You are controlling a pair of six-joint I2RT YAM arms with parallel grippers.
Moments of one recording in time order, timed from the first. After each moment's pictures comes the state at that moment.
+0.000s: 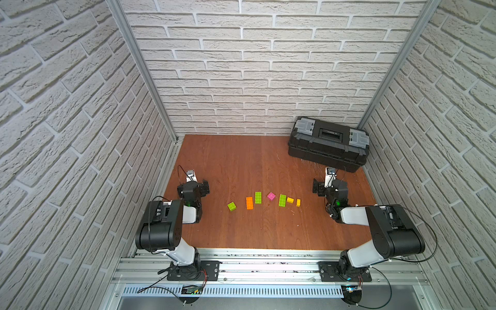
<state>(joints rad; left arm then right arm) 0.03 1.58 0.36 0.82 -0.26 0.01 0.02 1.53 0.39 0.71 0.16 -0.04</state>
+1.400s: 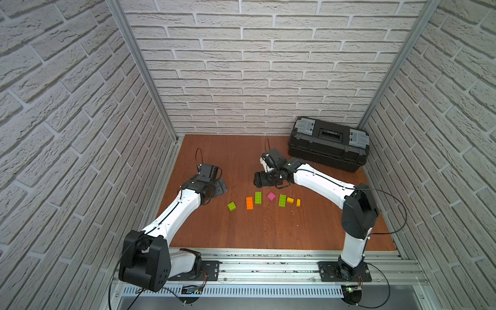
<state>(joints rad) -0.28 1.29 0.88 -0.67 -0.12 -0.63 0.67 1.91 1.61 -0.77 -0.07 0.49</state>
